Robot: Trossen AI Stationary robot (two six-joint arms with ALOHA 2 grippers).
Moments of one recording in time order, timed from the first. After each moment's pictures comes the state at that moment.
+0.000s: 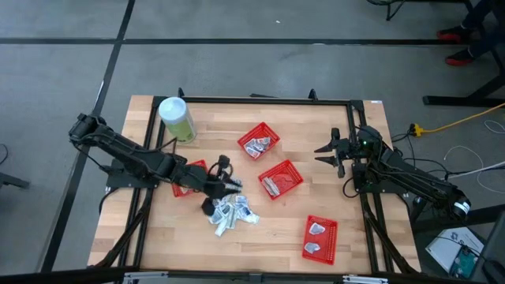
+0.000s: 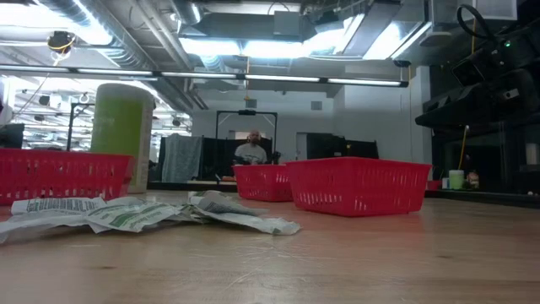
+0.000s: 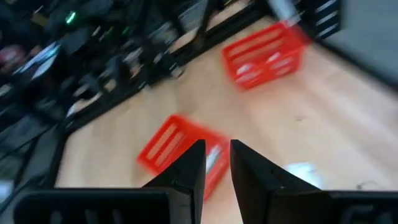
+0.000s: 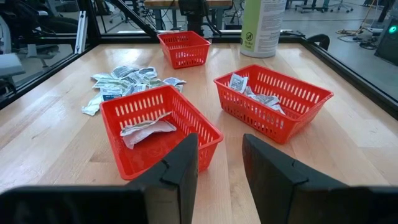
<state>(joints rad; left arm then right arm) -0.35 1.28 0.89 -0.05 -0.30 0.35 -0.69 0.33 0.04 -0.01 -0.70 -0.21</state>
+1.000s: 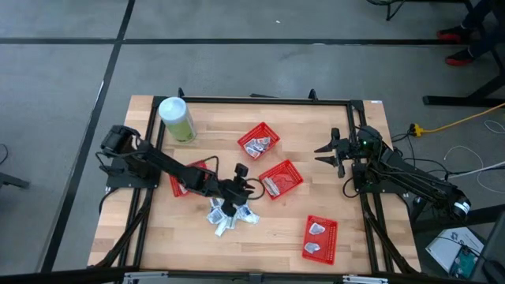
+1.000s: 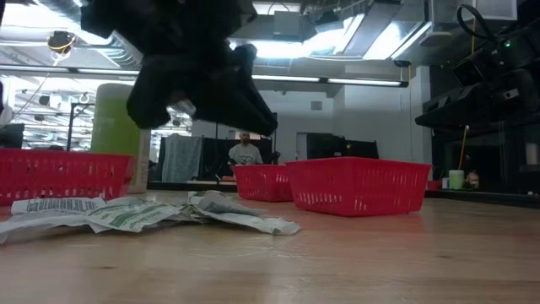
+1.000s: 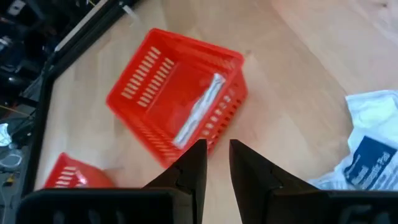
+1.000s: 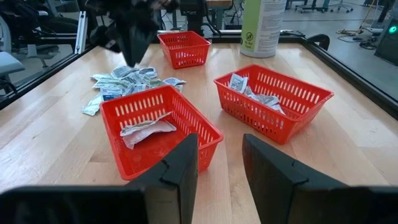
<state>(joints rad) -0.30 1.69 0.89 0.14 -0.41 0.40 -0.69 0.33 0.04 -0.01 -0.70 -0.21</state>
